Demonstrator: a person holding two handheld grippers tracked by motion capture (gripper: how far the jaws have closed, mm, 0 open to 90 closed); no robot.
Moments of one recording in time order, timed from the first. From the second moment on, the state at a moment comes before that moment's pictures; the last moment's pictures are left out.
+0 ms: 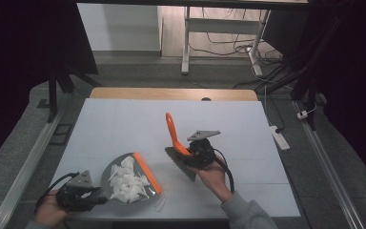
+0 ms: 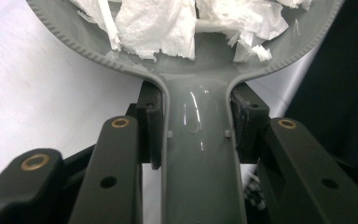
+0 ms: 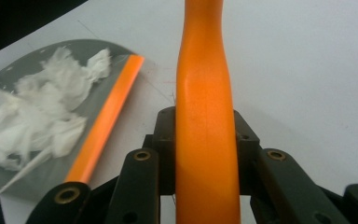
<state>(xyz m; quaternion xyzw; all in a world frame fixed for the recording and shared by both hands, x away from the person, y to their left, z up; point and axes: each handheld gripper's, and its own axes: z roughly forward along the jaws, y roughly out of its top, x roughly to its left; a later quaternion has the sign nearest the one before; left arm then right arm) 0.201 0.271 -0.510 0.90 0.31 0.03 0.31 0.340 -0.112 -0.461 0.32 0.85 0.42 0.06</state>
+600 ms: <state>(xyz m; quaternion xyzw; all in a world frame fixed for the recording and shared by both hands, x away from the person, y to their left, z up) 0.175 0.259 -0.507 0.93 0.25 0.01 0.26 0.310 -0.078 -0.485 0.31 0.87 0.37 0.03</state>
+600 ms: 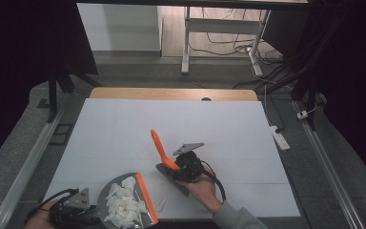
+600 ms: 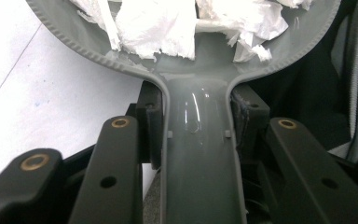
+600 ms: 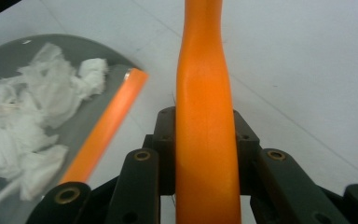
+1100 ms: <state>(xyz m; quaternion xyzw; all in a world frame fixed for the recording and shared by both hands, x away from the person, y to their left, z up) 0.176 0.244 -0.513 0.92 0.27 0.01 0.27 0.287 -0.024 -0.482 0.29 0.86 0.42 -0.04</state>
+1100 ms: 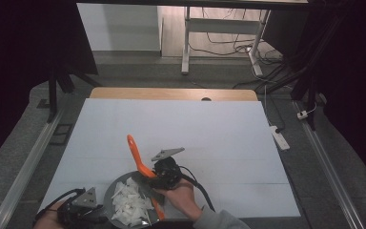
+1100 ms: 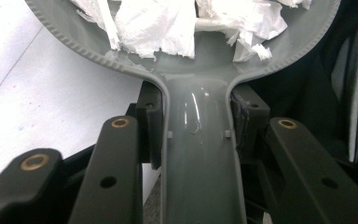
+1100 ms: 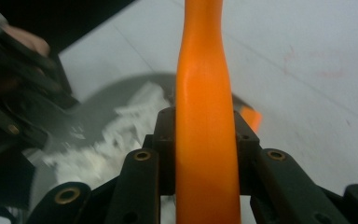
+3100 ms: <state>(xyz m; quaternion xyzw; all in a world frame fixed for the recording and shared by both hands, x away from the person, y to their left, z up) 0.202 0.231 -0.529 0.88 0.35 0.05 0.32 0.324 -0.120 -0.452 0.35 0.81 0.48 0.06</state>
